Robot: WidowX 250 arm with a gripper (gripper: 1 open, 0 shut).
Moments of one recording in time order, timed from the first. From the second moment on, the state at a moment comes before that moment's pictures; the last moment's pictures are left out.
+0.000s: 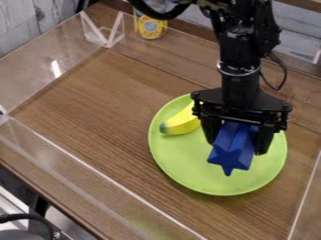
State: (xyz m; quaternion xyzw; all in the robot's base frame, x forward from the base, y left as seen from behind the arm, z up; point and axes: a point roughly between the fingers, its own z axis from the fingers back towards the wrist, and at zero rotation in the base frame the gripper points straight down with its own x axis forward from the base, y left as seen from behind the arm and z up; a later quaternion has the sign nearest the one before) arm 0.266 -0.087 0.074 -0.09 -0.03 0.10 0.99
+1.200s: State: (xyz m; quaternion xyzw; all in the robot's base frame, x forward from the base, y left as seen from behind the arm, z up) arm 0.268 -0.088 0.072 -0.09 -0.03 0.11 0.99
